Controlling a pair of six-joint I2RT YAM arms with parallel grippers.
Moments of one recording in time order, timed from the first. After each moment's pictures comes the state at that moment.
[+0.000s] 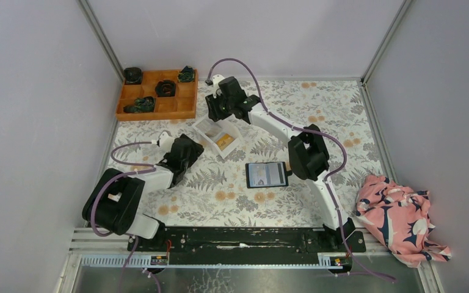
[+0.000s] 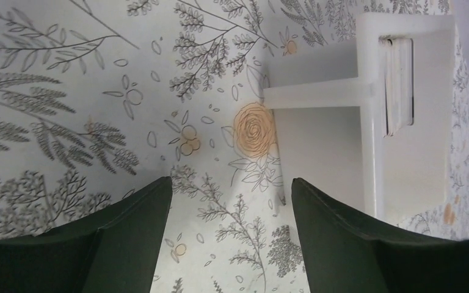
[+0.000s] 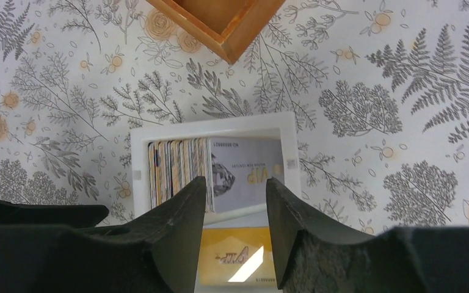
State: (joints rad) left arm -0.36 1.44 0.46 0.31 -0.33 -1.08; right arm 0.70 2.32 2.05 -0.37 -0.14 0.11
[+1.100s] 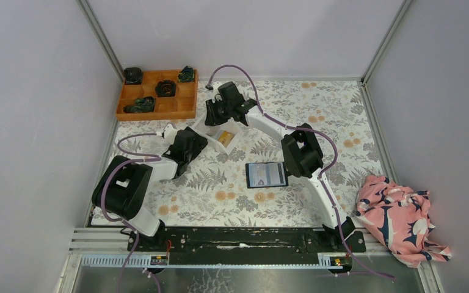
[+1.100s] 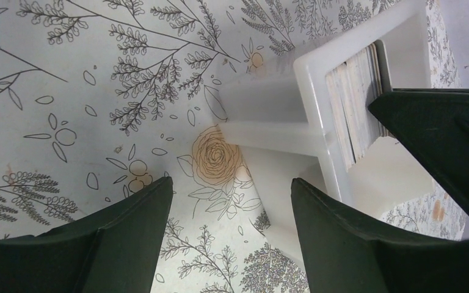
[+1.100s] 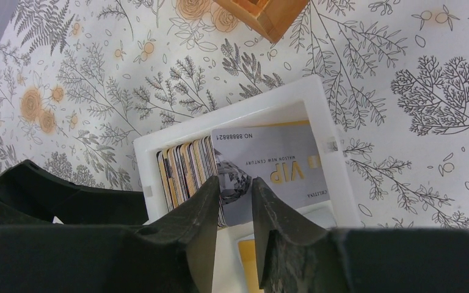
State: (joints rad) left arm -0.33 1.58 0.57 0.37 -0.26 -1.05; right arm 0.69 2.44 2.11 -0.34 -0.32 0.26
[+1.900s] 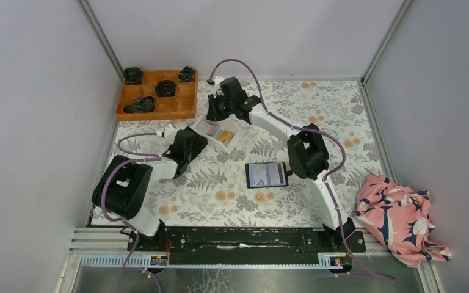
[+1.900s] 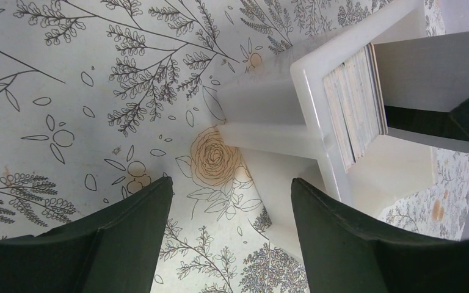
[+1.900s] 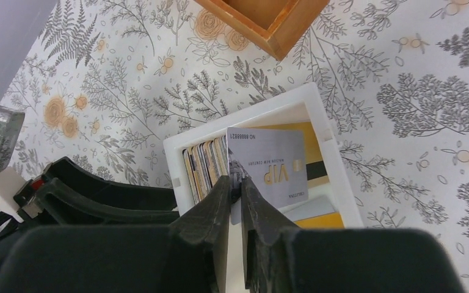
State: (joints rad) left arm -0.32 1.59 0.58 0.37 -0.25 -1.05; right arm 0.69 2.36 2.07 -0.32 -0.31 0.26
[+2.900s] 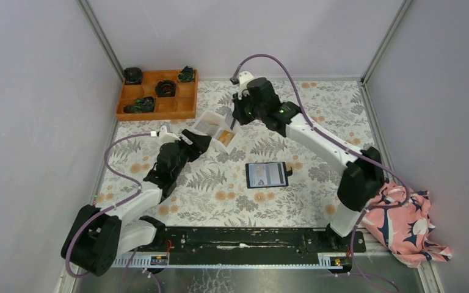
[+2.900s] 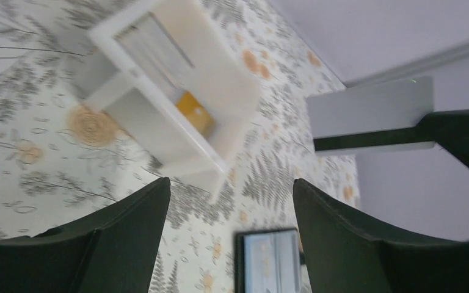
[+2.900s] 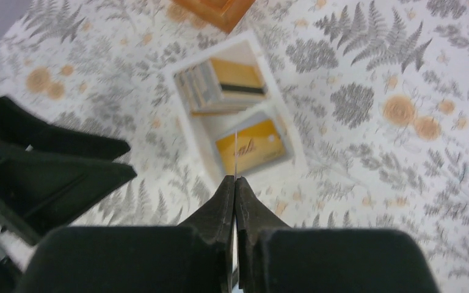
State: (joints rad) left arm -0.38 1.15 0.38 0.48 -0.11 -0.93; right arm 0.70 1.81 1.63 -0.37 -0.05 0.12
